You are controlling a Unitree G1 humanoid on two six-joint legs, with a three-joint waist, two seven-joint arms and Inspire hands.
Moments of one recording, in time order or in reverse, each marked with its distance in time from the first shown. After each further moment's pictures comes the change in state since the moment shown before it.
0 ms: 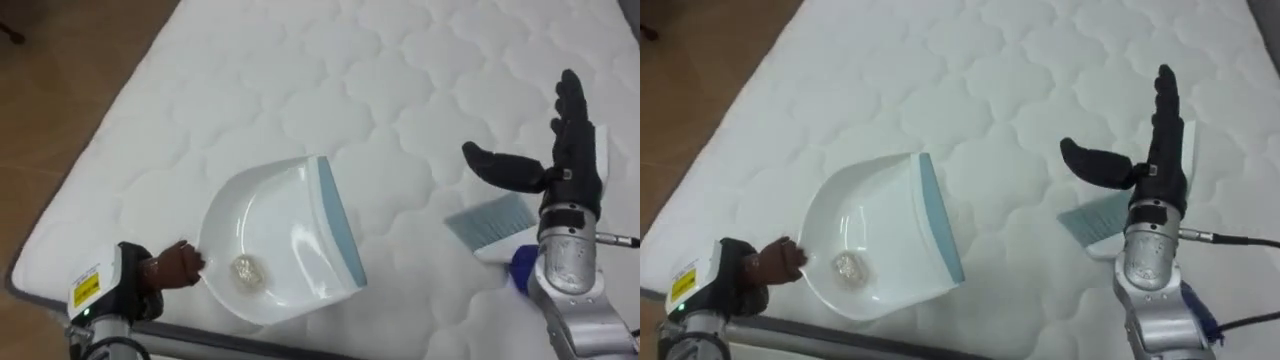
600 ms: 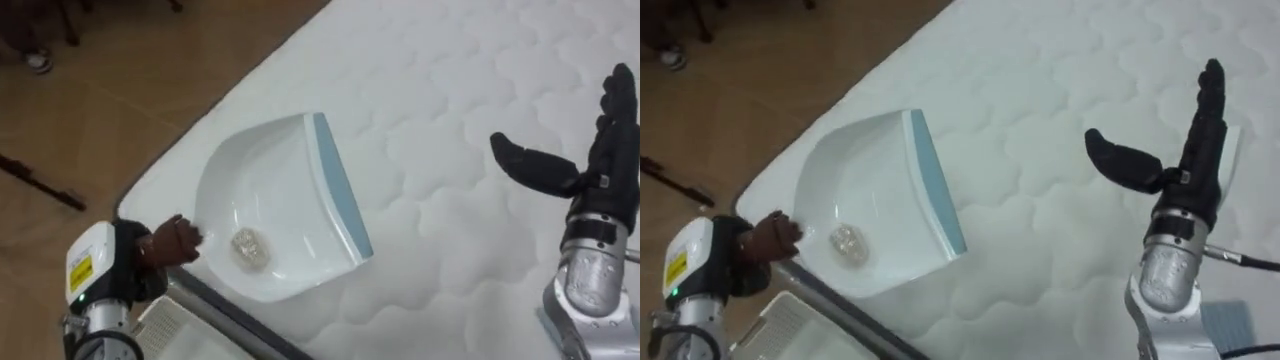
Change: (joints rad) left arm -0.005 -0.034 0.048 -0.078 -0.039 -0.010 -0.038; right arm 0.080 0.006 -0.061 -0.112 0.014 0.001 -0.064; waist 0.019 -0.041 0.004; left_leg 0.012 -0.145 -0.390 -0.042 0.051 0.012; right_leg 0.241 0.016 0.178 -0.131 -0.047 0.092
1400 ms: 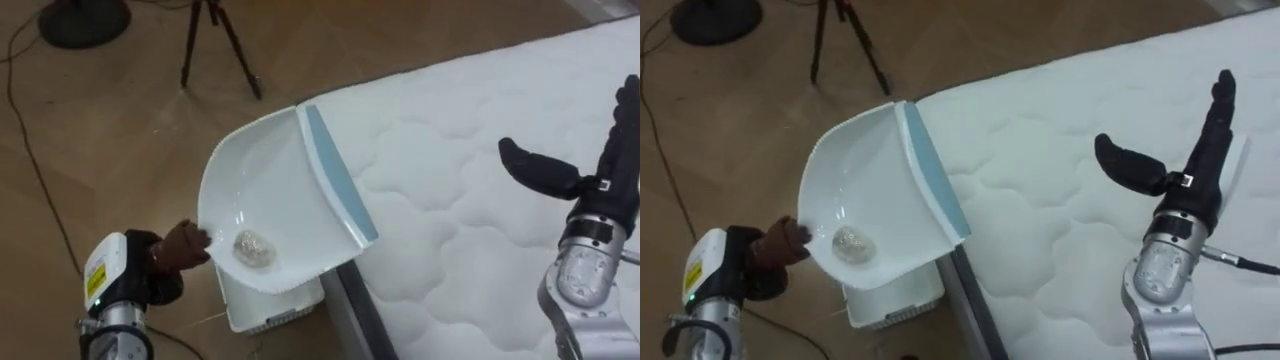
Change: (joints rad) left arm -0.019 -0.034 0.004 0.045 -0.057 0.000 -0.033; right arm -0.038 0.017 0.003 0.084 -0.068 -0.009 -0.068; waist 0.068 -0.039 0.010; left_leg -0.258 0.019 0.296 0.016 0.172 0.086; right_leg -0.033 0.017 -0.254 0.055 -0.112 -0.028
